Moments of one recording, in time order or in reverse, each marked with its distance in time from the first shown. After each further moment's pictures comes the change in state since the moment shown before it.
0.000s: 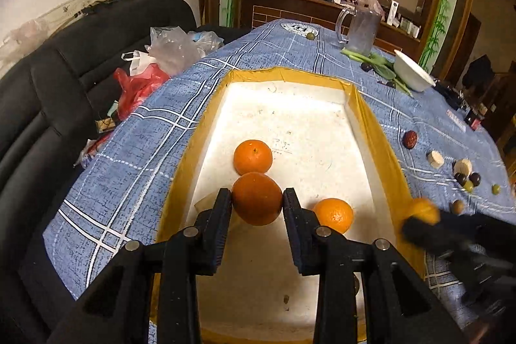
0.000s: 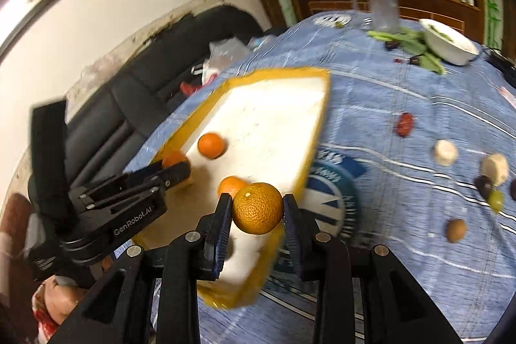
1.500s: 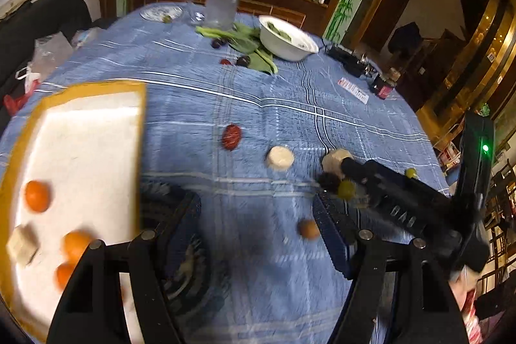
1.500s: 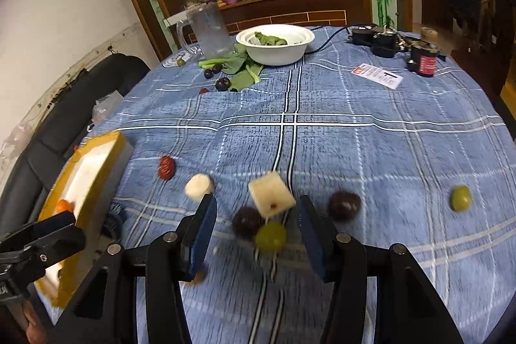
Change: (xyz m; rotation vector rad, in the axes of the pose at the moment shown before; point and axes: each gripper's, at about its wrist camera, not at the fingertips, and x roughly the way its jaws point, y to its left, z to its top) left arm 0.029 -0.200 0.027 0.157 0.149 -0.342; right arm -0.069 -0.207 0.002 0.258 -0.130 -0.352
